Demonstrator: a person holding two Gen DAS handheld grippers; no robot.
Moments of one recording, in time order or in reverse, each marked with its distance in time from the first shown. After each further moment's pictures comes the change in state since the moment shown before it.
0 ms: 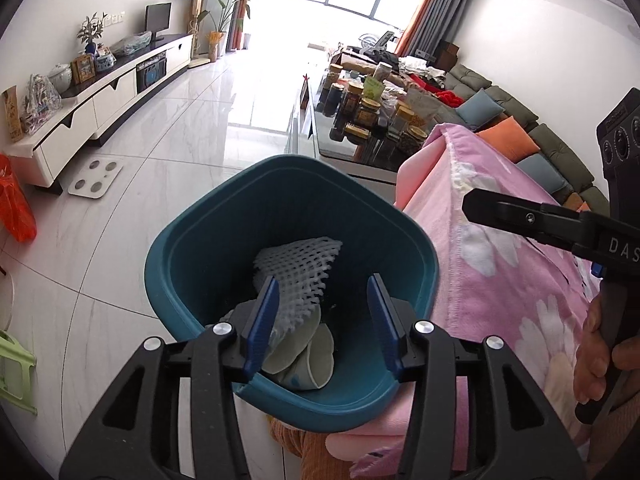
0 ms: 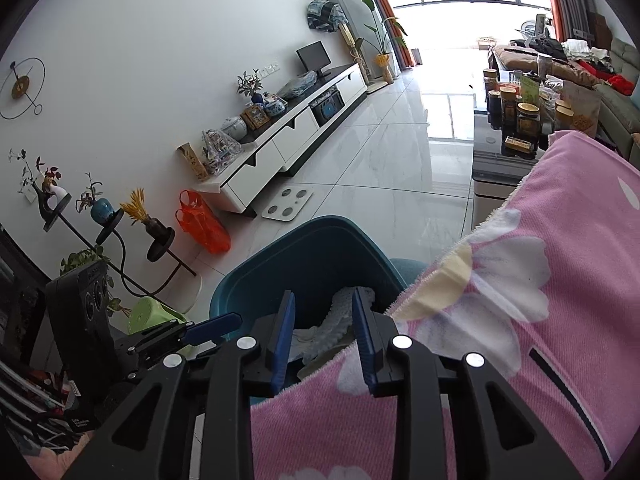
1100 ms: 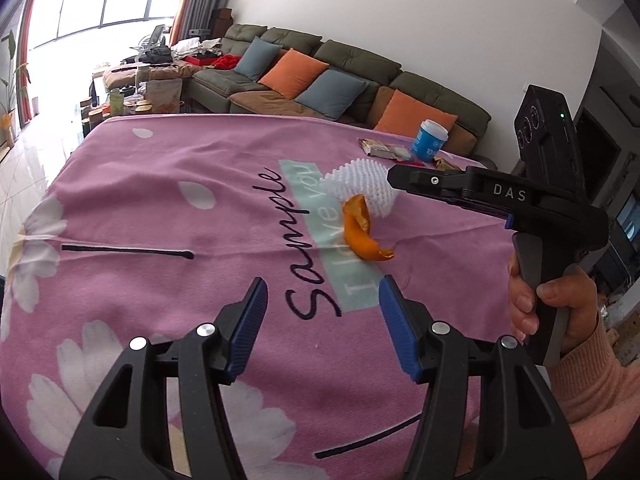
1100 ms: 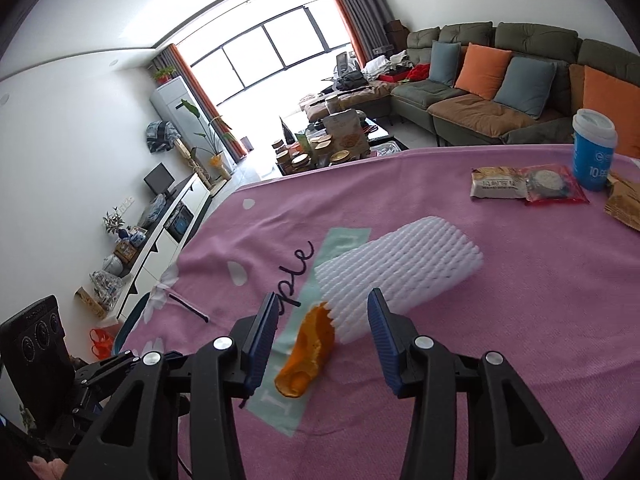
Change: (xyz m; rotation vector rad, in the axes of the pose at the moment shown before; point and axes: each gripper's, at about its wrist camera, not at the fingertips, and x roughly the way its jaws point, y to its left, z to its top) left arm -0.009 -0.323 -0.077 0.532 0.126 -0.561; right arm -0.253 -0.185 -0.154 0.447 -0.347 -0.428
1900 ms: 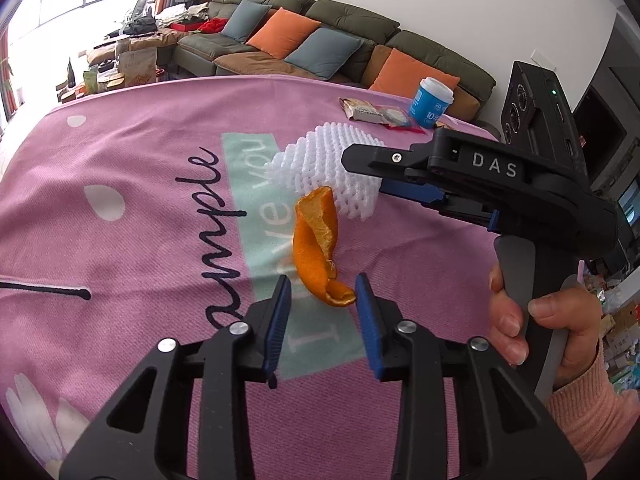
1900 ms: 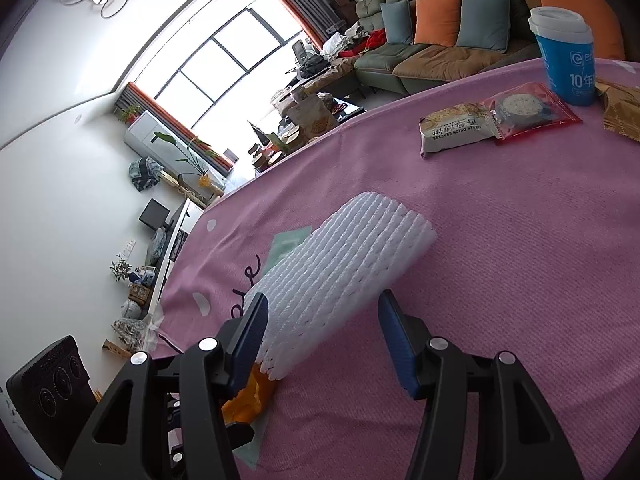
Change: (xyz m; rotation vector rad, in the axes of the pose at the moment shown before) left arm 0.086 -0.026 0.036 0.005 0.166 -0.008; right arm 0.034 -0.062 0.001 0.255 0.049 0.062
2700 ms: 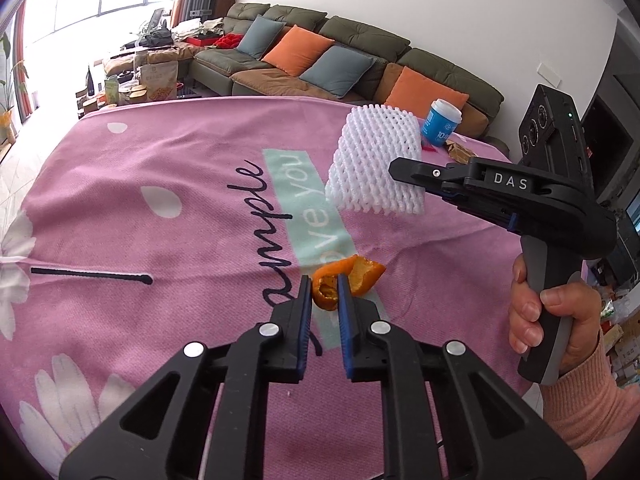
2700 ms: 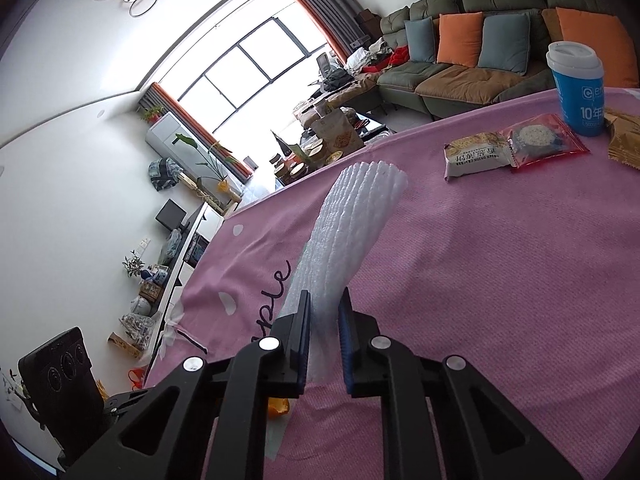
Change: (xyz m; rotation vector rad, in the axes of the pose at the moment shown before) left arm -0.044 0.020 -0.018 -0.005 -0.079 0.058; right arm -0.024 0.020 -0.007 -0.084 -0.051 0.054
